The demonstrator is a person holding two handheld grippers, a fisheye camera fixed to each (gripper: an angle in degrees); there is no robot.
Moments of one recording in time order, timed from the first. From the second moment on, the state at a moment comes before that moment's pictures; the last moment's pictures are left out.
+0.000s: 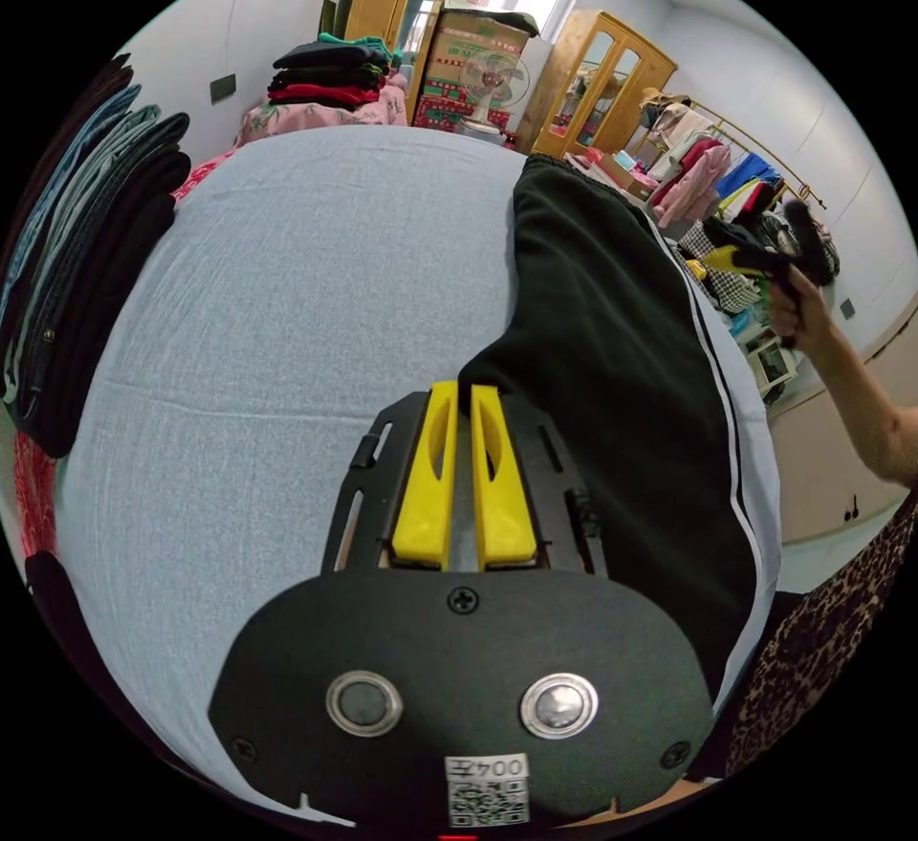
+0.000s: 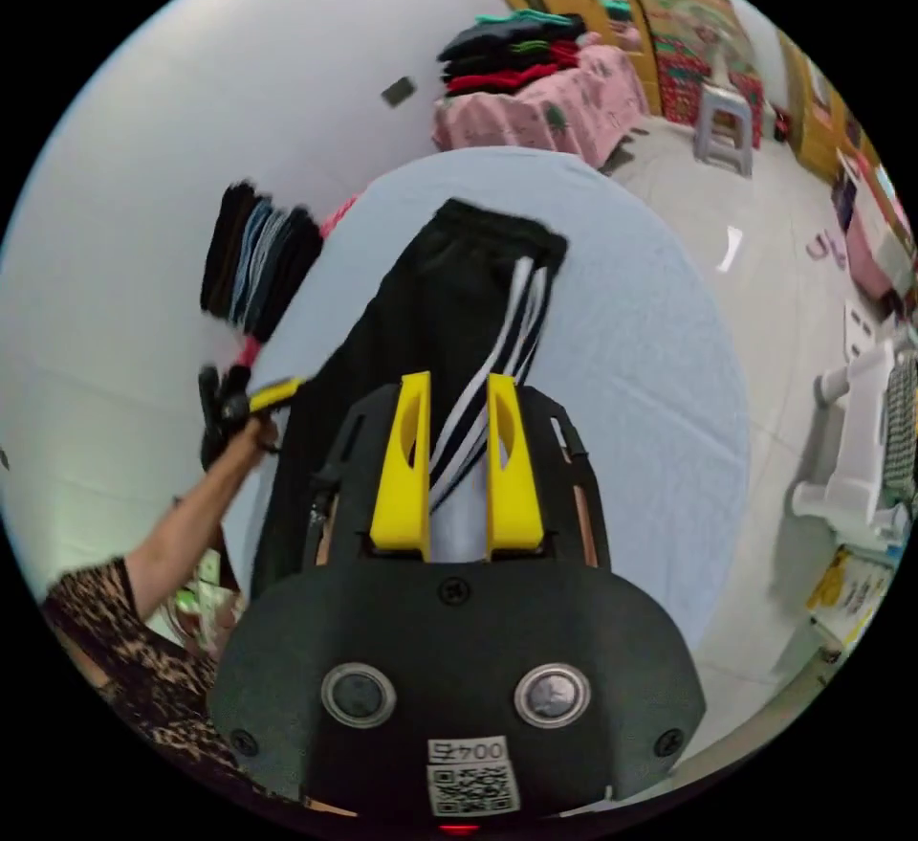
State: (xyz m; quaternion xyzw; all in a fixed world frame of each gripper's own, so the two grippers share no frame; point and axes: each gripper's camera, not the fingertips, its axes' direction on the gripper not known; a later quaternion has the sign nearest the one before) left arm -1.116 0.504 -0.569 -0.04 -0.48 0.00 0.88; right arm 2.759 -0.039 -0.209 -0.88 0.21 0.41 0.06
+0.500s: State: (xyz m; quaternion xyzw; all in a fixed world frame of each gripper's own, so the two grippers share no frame) left arm -1.100 0.513 -0.587 -0.04 -0.48 -0.01 0.88; right arm 2.830 0.017 -0.298 -0.85 0.25 0.45 0.06
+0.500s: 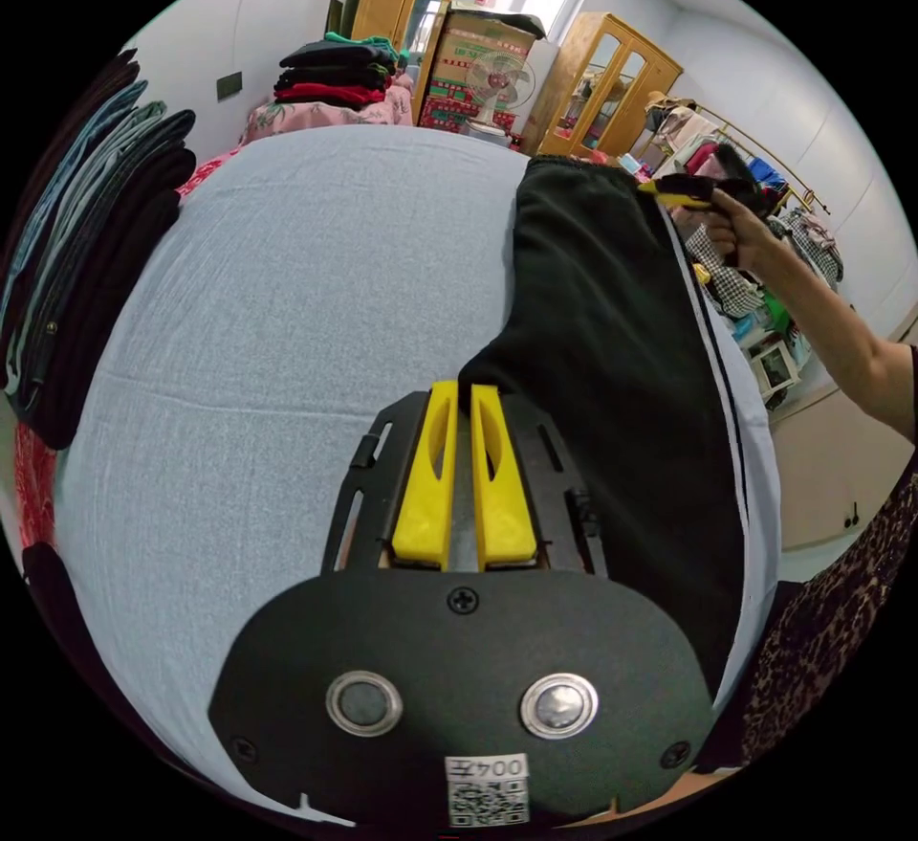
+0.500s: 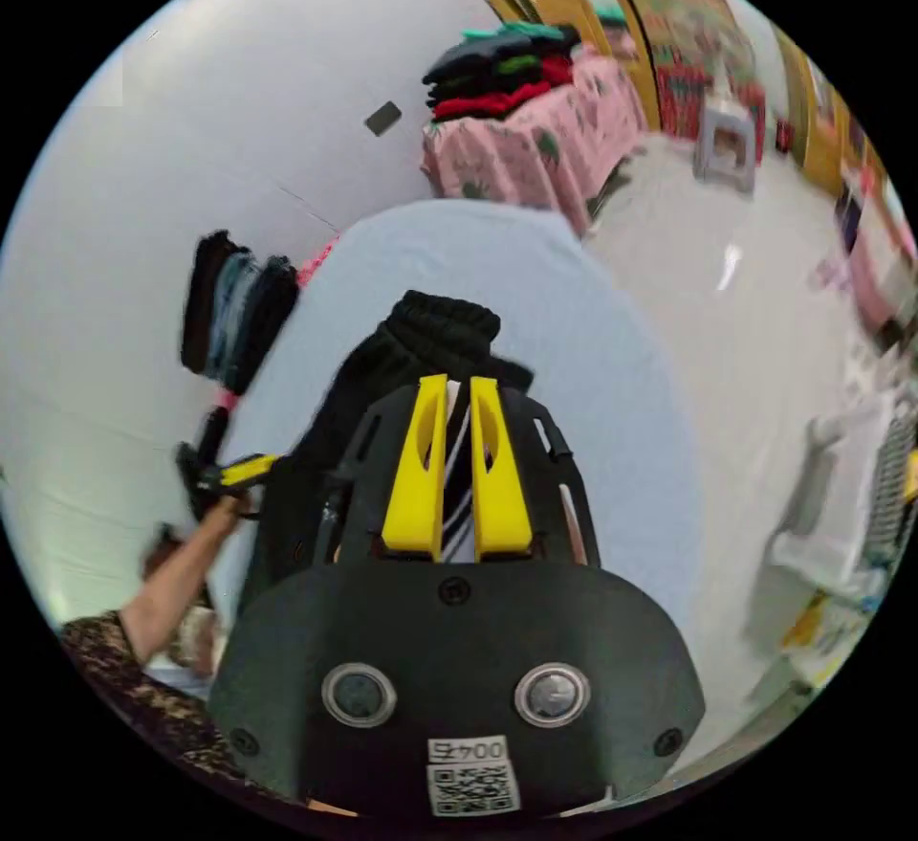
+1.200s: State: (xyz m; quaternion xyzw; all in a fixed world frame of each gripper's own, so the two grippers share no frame) left arm -1.070 0.531 -0.632 -0.01 -0.39 -0.06 0.92; right arm 2.681 -0.021 -0.207 -0.92 0.06 0.38 0.08
